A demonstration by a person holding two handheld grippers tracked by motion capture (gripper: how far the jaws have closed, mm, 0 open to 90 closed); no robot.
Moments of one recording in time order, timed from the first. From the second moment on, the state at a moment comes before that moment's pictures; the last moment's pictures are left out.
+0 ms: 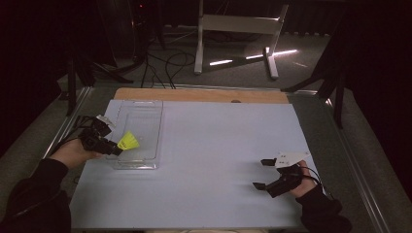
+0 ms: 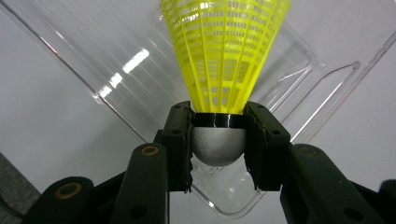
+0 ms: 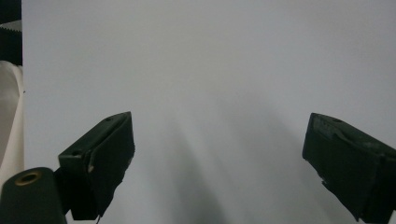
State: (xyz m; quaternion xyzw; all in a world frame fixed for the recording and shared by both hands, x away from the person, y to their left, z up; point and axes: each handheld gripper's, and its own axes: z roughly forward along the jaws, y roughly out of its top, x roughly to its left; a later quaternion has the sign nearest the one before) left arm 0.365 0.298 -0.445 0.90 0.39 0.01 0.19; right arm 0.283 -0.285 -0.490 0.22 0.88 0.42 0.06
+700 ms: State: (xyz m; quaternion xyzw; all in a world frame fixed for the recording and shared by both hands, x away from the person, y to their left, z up) left arm 0.364 0.294 -0.429 0.90 0.39 0.02 0.21; right arm 0.282 -0.285 -0.490 0.23 0.88 0.42 0.06
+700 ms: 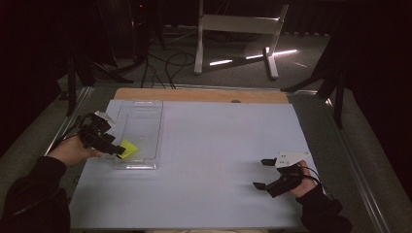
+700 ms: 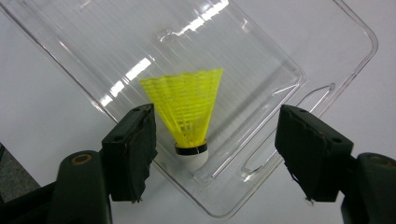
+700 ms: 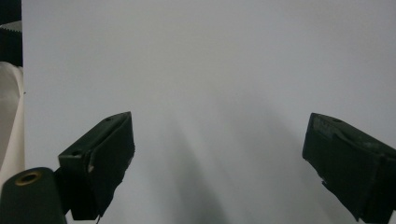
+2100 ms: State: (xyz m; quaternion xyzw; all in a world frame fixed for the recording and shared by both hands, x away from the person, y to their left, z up) left arm 0.369 0.218 -0.408 0.91 0.31 0.03 0.28; right arm 0.282 -0.282 -0.494 0.22 0.88 0.42 0.05
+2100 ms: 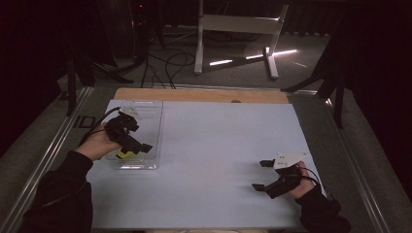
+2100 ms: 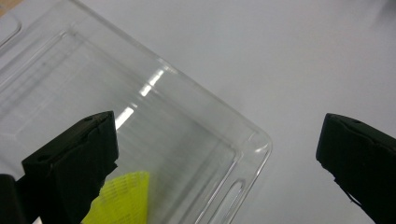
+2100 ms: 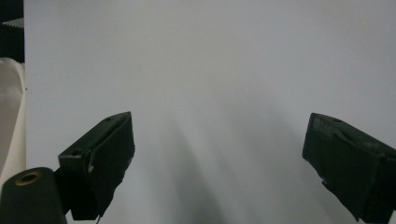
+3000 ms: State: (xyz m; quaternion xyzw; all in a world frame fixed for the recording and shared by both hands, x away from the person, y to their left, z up) left arm 0.368 0.154 -0.409 0.92 0.26 0.02 0.31; right arm 0.281 -0.281 -0.496 0.22 0.88 0.42 0.05
